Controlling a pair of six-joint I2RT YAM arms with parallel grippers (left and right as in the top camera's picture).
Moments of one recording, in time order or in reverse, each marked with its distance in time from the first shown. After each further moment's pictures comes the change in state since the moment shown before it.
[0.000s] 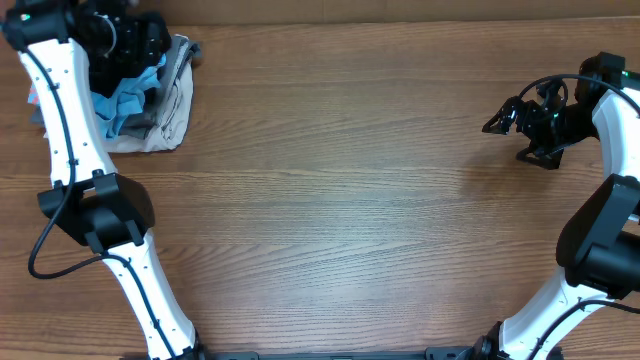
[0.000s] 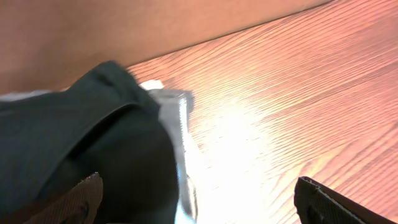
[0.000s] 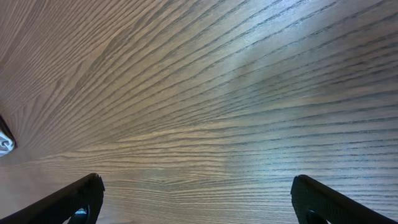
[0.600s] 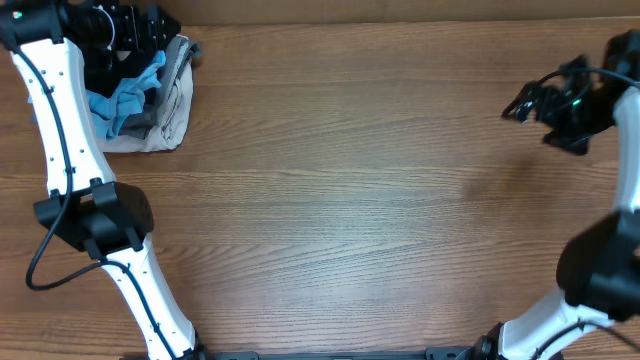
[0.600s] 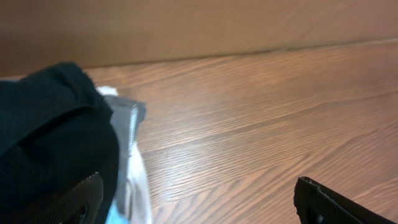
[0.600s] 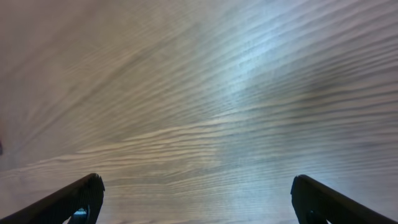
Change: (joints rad) left arm -0.002 -0.059 0.010 -0.034 0.158 -0.254; right arm 0.000 -0.128 0.138 -0.114 0.101 -0.024
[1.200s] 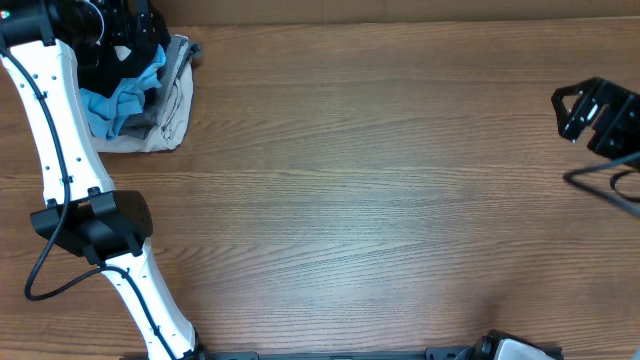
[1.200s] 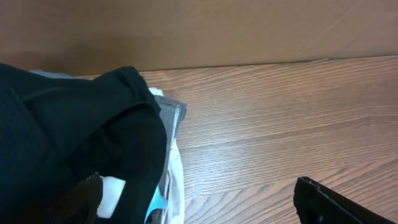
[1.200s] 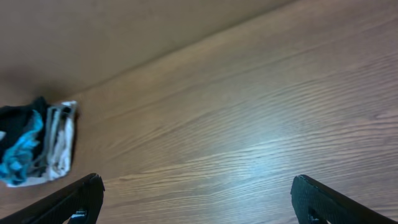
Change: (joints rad) left arm 0.000 -0.045 0.019 0.000 -0.179 -0.027; right arm 0.000 -0.563 0.164 -0.117 -0.023 0.077
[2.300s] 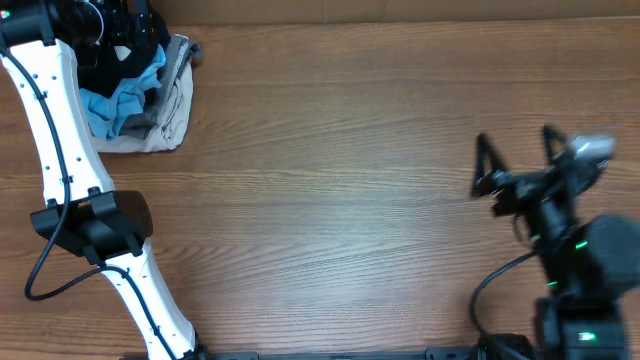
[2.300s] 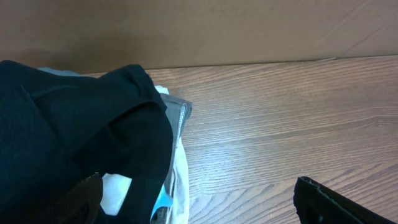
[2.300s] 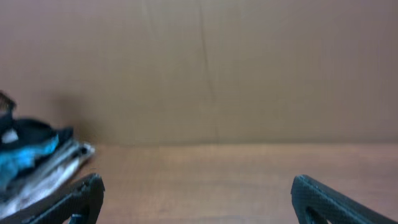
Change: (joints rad) left arm 0.000 0.000 0.000 -0.001 -0.022 0.000; right arm 0.370 -0.755 -1.339 1.317 0.208 0.025
